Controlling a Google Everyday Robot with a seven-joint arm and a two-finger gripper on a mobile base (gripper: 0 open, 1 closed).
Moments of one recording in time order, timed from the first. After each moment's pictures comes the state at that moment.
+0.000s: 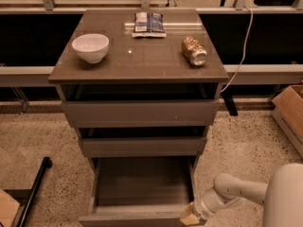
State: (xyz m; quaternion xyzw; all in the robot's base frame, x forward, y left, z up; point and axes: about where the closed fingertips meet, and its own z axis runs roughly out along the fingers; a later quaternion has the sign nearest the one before) arm 0.409 -0.159 0.258 -0.51 0.79 0.32 0.11
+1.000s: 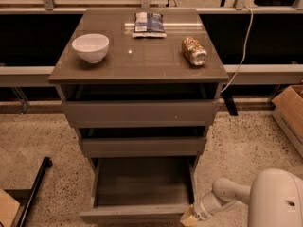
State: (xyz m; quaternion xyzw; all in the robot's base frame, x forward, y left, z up) arm 0.419 -0.171 0.192 -0.49 0.80 0.33 0.10
